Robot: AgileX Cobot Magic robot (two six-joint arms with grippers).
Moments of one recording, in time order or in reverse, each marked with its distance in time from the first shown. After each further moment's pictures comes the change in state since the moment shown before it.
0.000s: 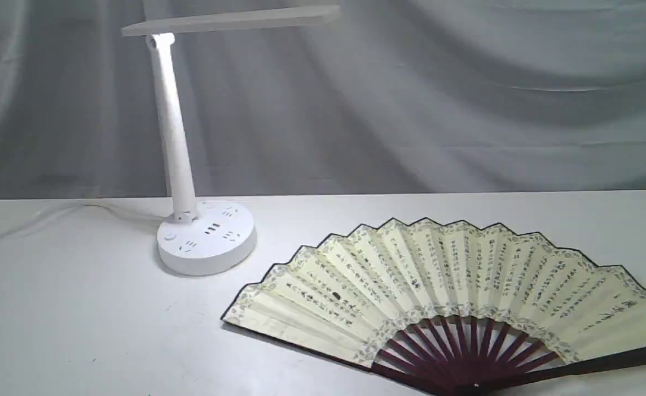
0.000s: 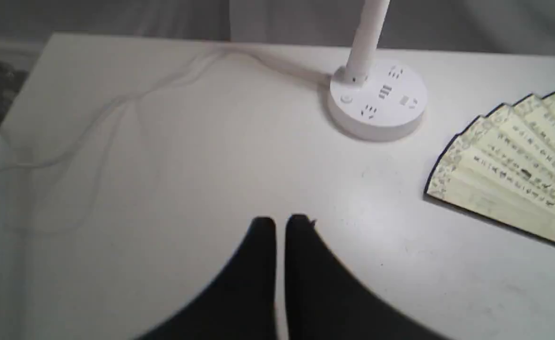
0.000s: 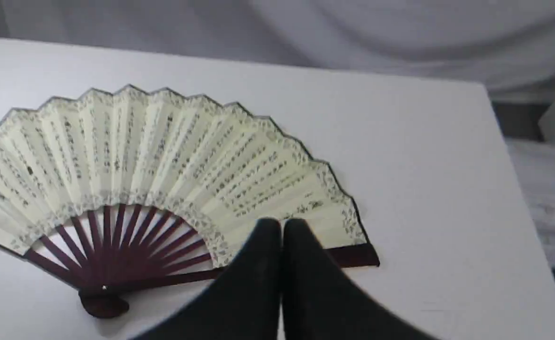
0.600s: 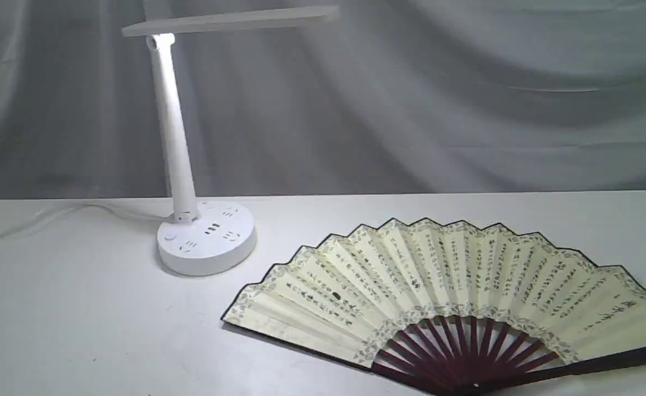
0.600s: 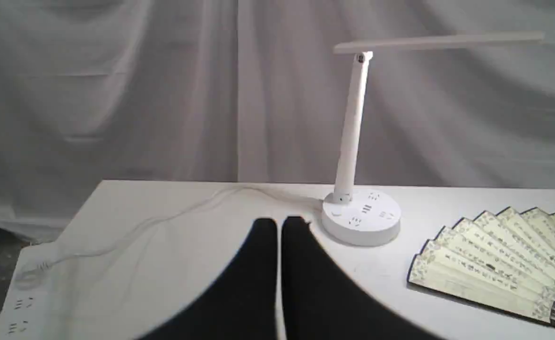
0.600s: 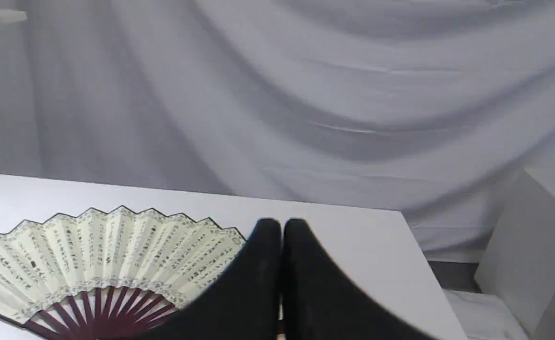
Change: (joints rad) left arm 0.000 -0.592 -0.002 0.000 0.150 0.044; right arm 0.000 -0.582 -0.002 -0.042 0.180 0.002
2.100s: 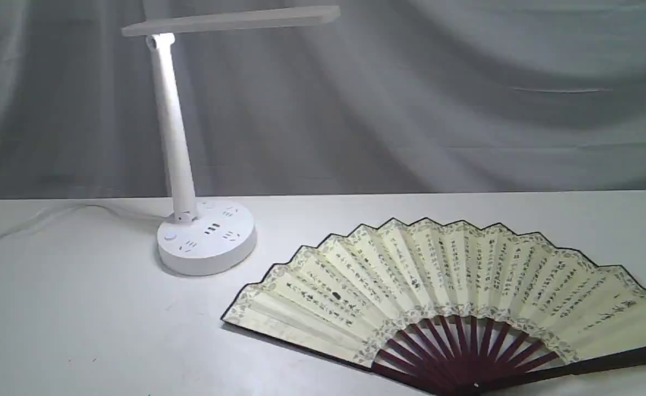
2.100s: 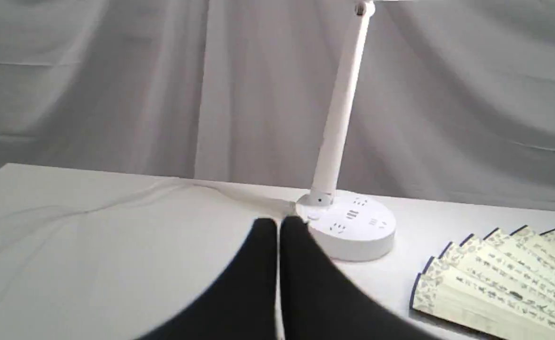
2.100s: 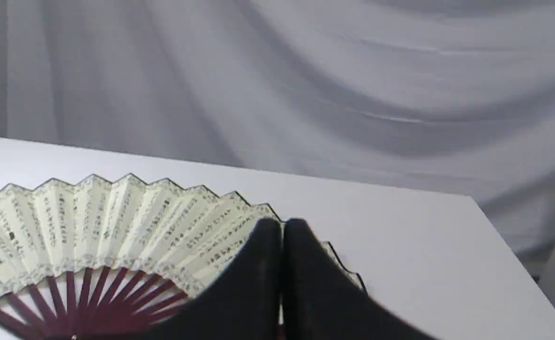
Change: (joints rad) left arm 0.000 -0.096 0.940 -0.093 -0.942 -0.040; right arm 0.068 -0.098 0.771 -0.042 -0.692 0.056
